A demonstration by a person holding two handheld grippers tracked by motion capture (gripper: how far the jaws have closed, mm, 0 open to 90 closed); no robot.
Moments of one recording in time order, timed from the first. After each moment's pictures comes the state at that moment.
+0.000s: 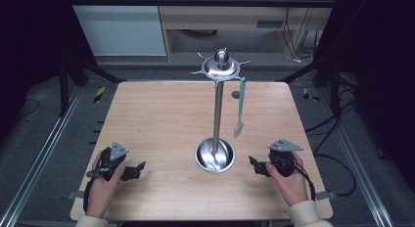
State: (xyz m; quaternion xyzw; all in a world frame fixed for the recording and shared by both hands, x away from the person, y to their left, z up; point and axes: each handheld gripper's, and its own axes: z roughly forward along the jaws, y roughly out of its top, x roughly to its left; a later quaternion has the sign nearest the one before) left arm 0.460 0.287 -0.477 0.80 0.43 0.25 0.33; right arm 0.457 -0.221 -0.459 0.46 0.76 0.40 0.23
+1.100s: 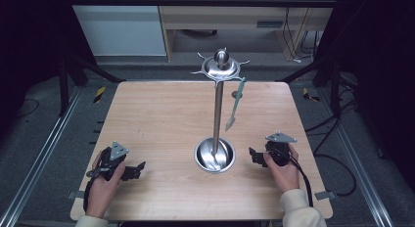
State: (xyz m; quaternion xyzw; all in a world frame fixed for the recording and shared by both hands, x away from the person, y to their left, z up) left arm 0.460 0.287 -0.477 0.80 0.43 0.25 0.33; right arm 0.496 -0.223 -0.483 0.51 0.74 0.37 0.25
